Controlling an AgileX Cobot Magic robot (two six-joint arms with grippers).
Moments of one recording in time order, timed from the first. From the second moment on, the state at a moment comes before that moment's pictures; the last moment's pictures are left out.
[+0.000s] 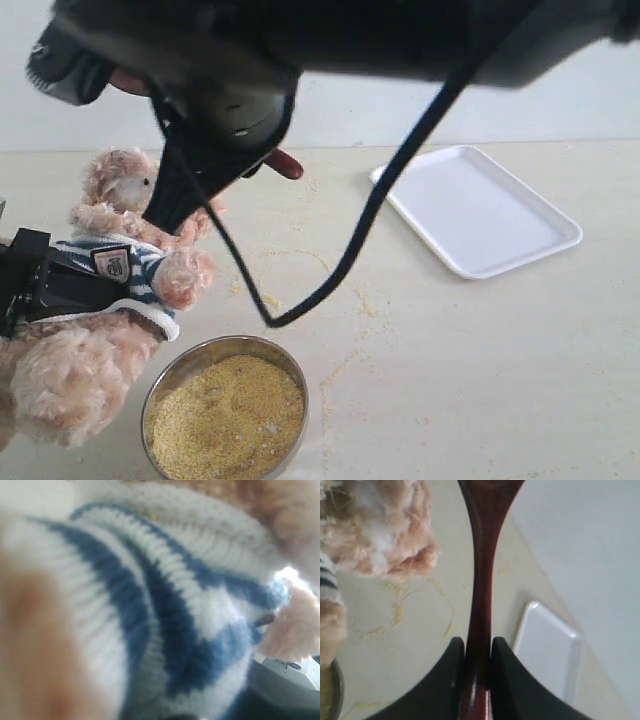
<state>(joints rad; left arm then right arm) 0.22 1.63 -0.63 -1.27 1.05 1.12 1.12 1.80 -1.65 -0.70 1.05 0.25</state>
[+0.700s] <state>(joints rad) 0.22 1.63 -0.63 -1.34 1.05 1.14 0.60 1.56 -1.65 -0.09 1.20 -0.05</state>
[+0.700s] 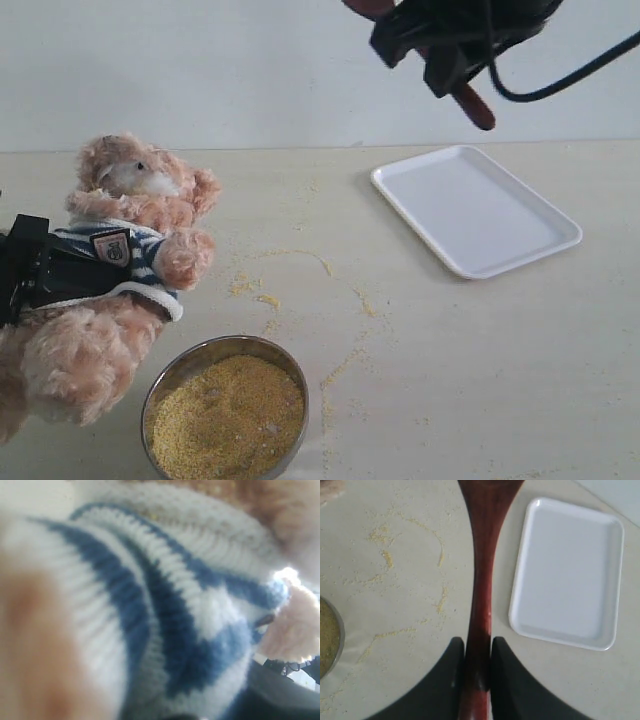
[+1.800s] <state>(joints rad) 0.22 1.63 -0.63 -1.48 1.10 1.20 0.24 1.62 -1.26 0.02 0.89 -0.22</state>
